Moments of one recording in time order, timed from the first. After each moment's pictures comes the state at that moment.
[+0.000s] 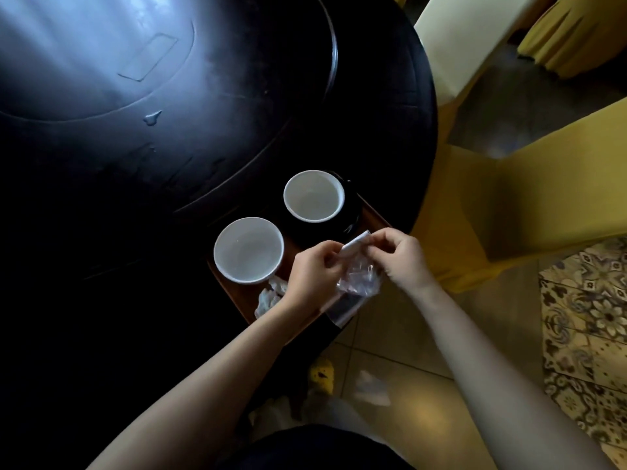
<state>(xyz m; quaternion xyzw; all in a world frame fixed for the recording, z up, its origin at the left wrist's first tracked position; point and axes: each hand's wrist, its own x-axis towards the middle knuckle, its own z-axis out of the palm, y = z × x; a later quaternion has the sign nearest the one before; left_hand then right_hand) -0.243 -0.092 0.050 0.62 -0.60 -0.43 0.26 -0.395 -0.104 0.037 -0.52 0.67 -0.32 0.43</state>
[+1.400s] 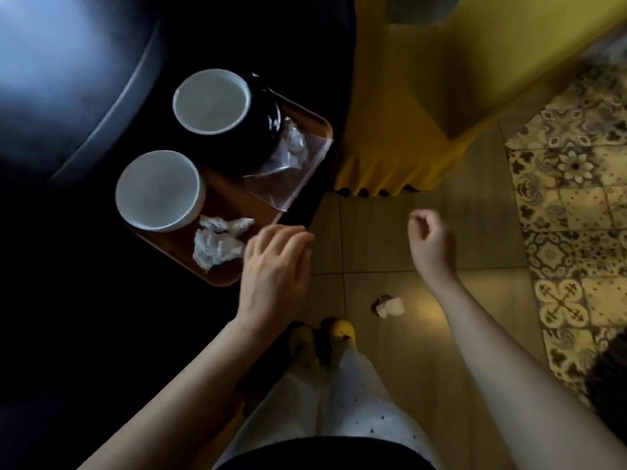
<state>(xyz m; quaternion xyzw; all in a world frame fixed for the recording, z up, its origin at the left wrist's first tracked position) -0.237 0.011 0.002 0.46 -0.85 -0.17 0.19 -0.481 0.060 -0.083 -0.40 0.83 -0.34 0.21</state>
